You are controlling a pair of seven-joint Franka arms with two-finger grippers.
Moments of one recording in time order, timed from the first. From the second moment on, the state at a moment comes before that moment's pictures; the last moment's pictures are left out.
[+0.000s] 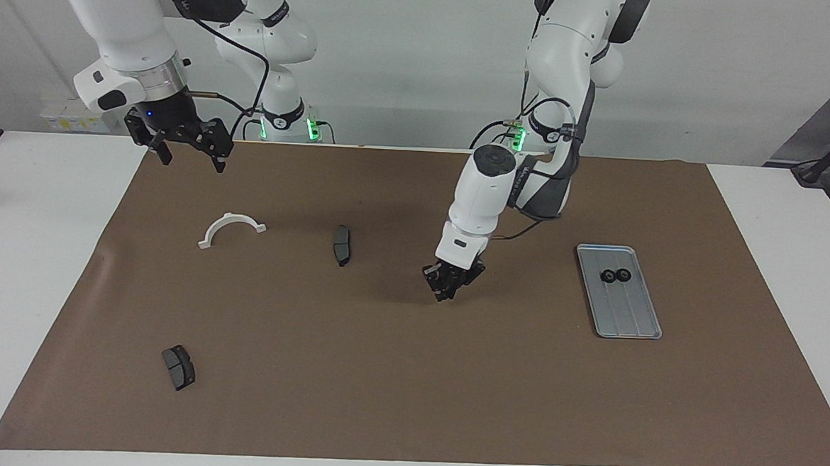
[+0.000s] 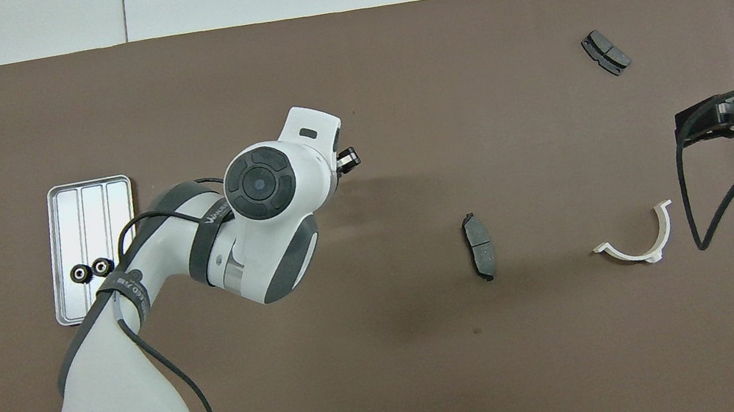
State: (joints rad) left arm -0.48 0.47 -0.13 -1.77 0.04 2.51 -0.90; right arm 0.13 -0.06 -0.10 -1.70 -0.04 1.63 0.15
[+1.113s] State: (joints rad) left arm -0.30 0.29 -0.09 -1.72 0.03 2.06 -0.89; right arm 0.16 -0.07 -0.10 -1.74 -0.04 1.68 0.15
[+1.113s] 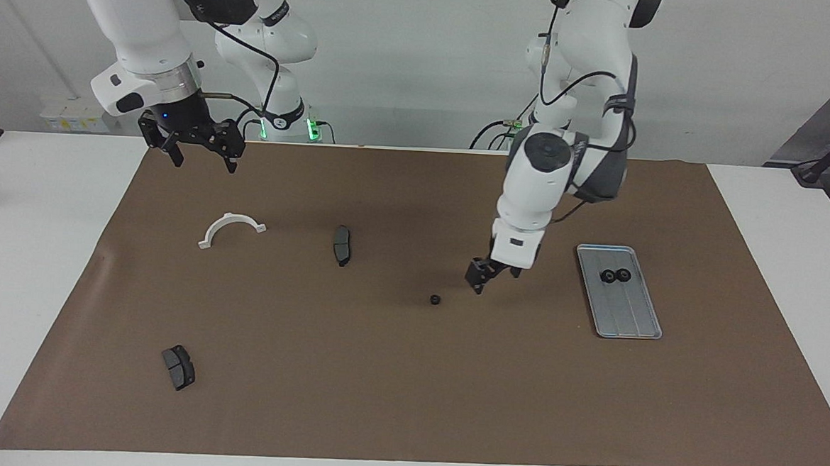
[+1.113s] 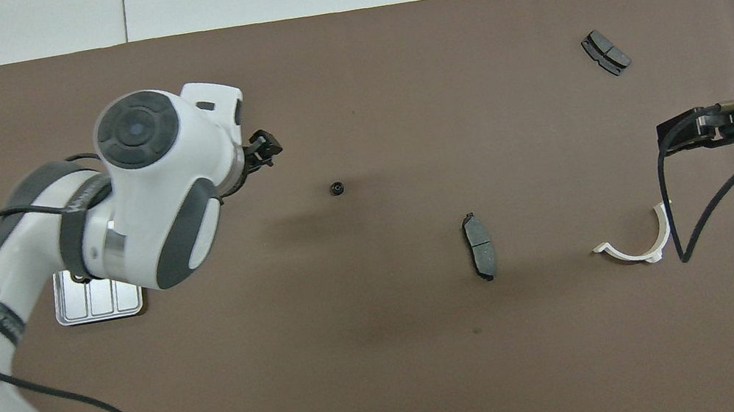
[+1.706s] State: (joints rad) left arm 0.02 0.20 -0.09 -1.97 0.03 2.16 -0.81; right arm 0.28 0.17 -0.10 -1.71 -0.04 1.98 0.28
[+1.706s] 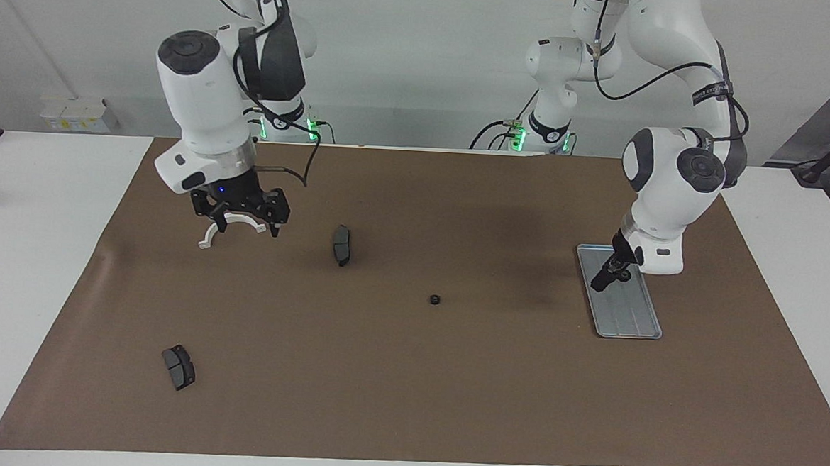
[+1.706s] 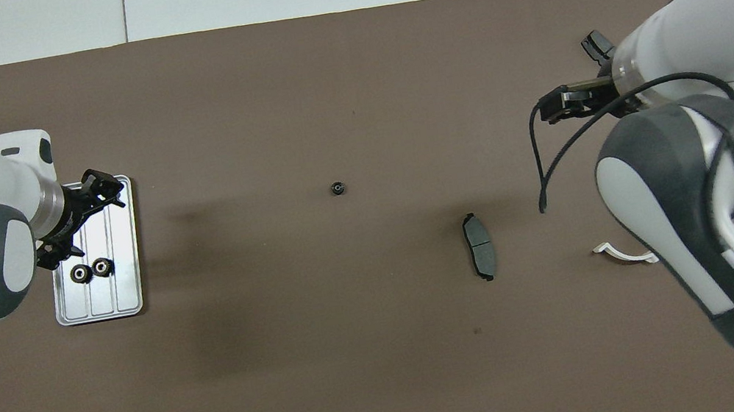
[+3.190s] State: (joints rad) left arm 0.09 0.14 -0.08 -2.26 0.03 2.51 -1.09; right arm 0.69 0.71 -0.10 -1.31 -0.07 2.27 0.66
